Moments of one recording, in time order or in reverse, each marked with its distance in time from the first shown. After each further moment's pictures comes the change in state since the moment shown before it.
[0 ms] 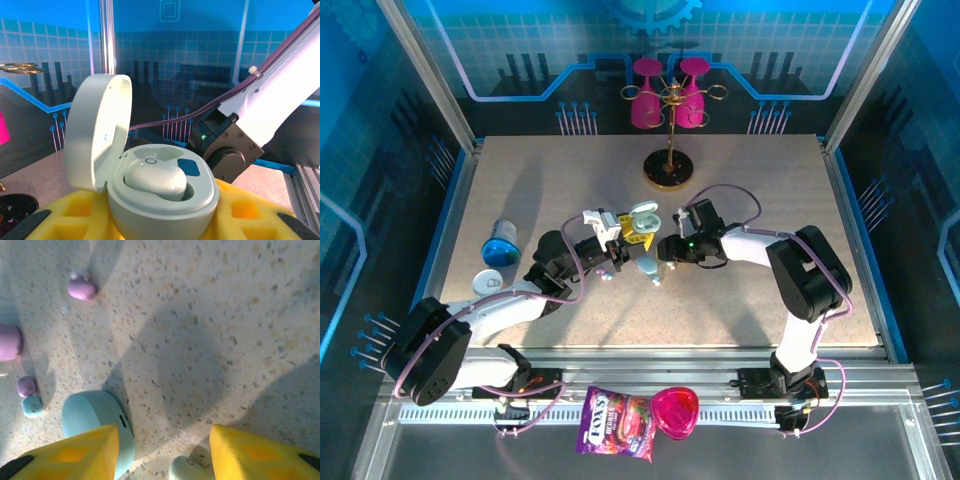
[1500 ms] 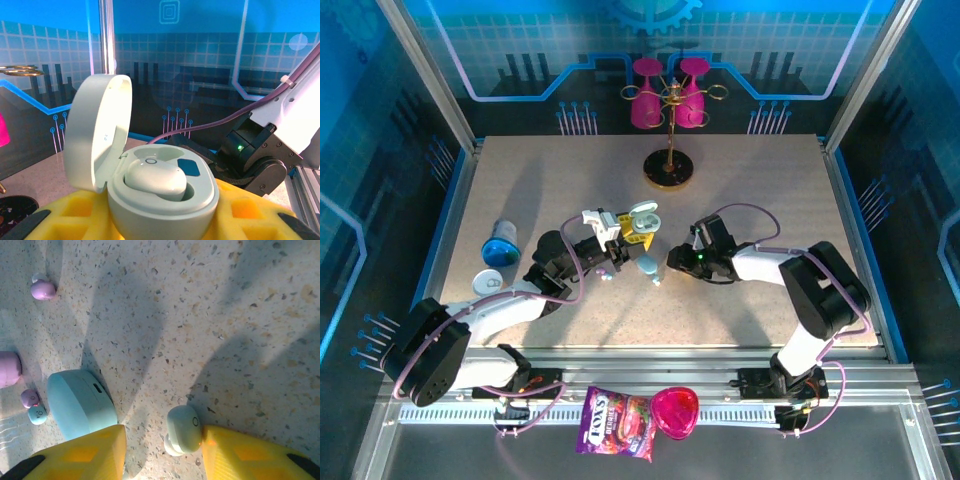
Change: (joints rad) left arm 0.000 -0.005 0.000 0.001 0.000 -0.001; right arm 0.011 -0.143 -0.218 0.145 0.074 0.327
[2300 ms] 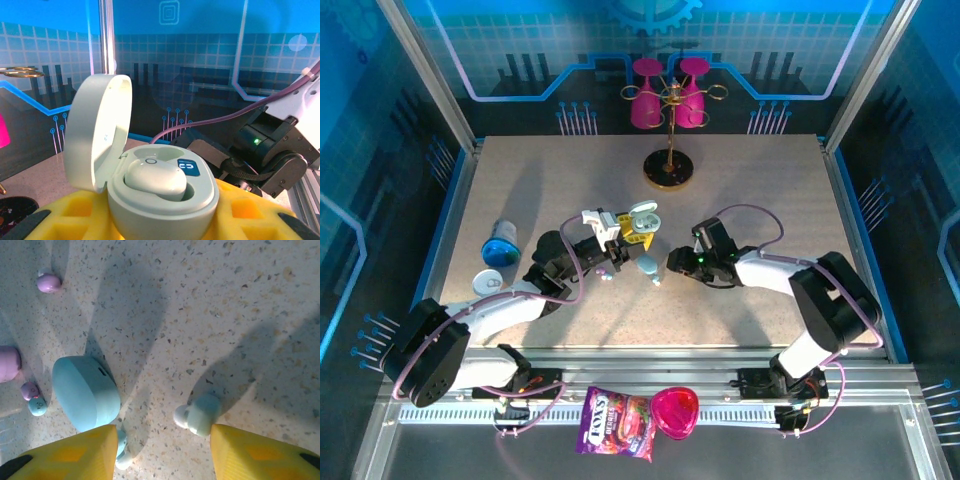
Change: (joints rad) left arm 0.000 -0.003 0.000 -0.001 0.000 0.000; right arm 0.035 -0.077 -0.026 -0.053 0.074 0.014
